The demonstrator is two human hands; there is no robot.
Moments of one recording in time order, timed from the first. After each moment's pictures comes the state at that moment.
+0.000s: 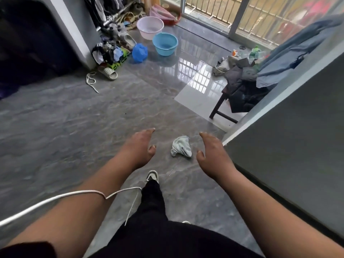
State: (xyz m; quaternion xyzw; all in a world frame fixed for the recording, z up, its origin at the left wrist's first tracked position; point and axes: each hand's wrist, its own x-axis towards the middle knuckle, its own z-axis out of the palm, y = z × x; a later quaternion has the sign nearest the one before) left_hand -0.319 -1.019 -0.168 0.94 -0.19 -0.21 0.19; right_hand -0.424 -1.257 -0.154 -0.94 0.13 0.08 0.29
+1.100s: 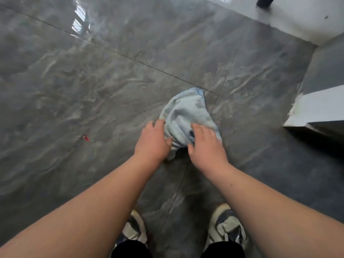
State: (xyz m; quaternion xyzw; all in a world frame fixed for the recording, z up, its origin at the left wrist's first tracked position) left_hand -0.094 -1.229 -1.007 0.91 -0.13 -0.37 0.13; right_hand -0.191 -1.363 -1.010 -0.91 0.24 0.23 0.25
